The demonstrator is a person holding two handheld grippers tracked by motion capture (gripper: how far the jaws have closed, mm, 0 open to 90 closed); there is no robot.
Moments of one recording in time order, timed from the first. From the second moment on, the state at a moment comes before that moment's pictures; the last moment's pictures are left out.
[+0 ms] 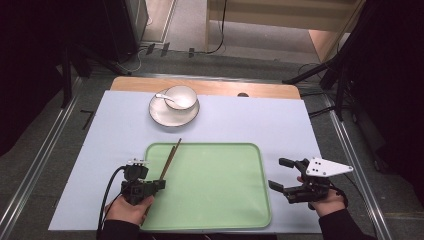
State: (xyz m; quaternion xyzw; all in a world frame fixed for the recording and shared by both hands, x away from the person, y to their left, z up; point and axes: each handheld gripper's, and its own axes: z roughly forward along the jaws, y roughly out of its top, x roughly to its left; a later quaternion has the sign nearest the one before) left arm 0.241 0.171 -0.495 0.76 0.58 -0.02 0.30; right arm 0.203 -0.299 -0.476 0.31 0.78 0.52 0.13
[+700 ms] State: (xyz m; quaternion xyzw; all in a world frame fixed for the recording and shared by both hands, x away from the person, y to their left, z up) left arm 0.238 0.176 -0.500 0.76 0.60 0.01 0.26; right arm 0.202 -0.299 -0.476 0.31 0.78 0.52 0.13
